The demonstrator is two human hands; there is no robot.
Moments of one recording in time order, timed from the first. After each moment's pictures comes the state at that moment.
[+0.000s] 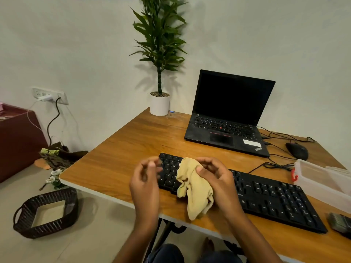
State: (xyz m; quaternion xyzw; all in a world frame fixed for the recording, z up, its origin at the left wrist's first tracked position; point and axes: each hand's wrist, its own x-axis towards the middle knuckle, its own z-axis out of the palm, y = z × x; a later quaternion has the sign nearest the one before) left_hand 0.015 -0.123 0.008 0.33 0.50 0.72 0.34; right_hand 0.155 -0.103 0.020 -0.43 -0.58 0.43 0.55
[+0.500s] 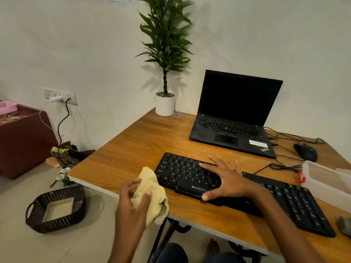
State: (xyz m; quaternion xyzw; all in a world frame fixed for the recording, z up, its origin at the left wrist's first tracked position) left_hand -0.020 -0.154 -0.030 0.37 0.61 0.61 0.33; right_hand 0.210 -0.037 0.010 -0.53 -0.83 0.17 -0.01
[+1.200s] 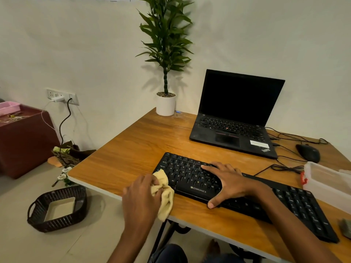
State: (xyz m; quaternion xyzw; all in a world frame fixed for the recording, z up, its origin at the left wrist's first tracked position) left_hand -0.017 -0.108 -0.053 0.60 0.69 0.40 0.00; right_hand 0.225 -0.017 0.000 -0.51 -0.84 0.17 -0.09
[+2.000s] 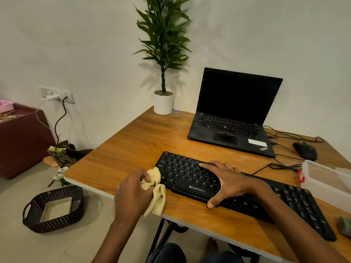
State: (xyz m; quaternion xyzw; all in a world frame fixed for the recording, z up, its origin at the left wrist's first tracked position) left_hand -0.034 -0.100 -0.044 0.56 0.71 0.43 0.10; right_hand 0.224 -0.018 0.005 -0.51 -0.84 0.16 -0.09
